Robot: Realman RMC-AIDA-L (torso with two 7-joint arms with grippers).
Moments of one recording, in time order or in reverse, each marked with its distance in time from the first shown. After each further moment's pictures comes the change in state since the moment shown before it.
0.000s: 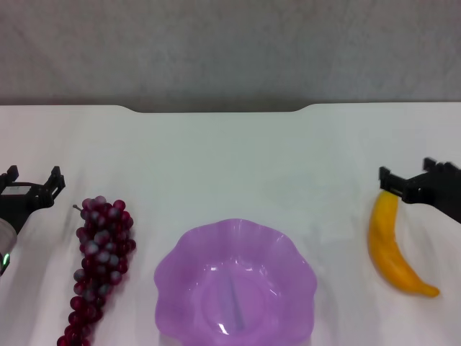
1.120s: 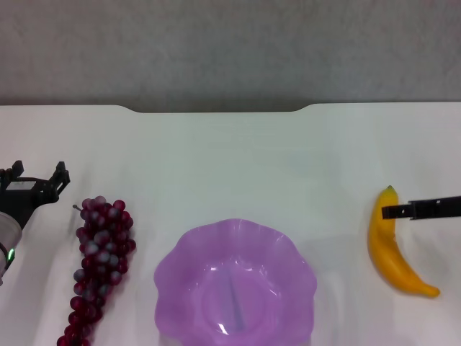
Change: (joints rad) left arm -0.011 -0.002 0.000 0.005 0.000 0.000 -0.001; right arm 0.377 0.000 0.548 -0.285 -0.453 0.731 0.285
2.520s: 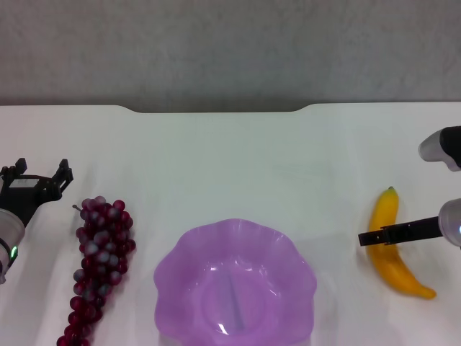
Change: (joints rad) left arm -0.006 -0.002 0.000 0.003 0.002 0.000 -0.002; right arm 0.115 0.000 -0.100 -0.251 0.032 -0.102 -0.028
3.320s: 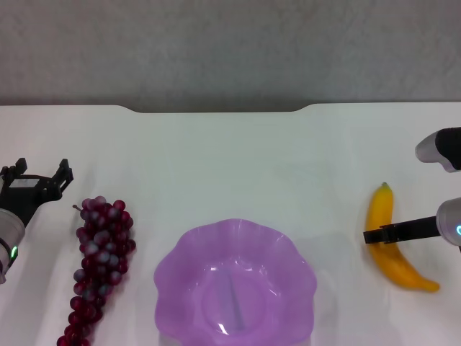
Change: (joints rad) left arm 0.000 0.000 0.000 0.001 0.000 0.000 0.001; right arm 0.013 0.002 -0.015 -0.033 -0.001 -0.047 -0.008
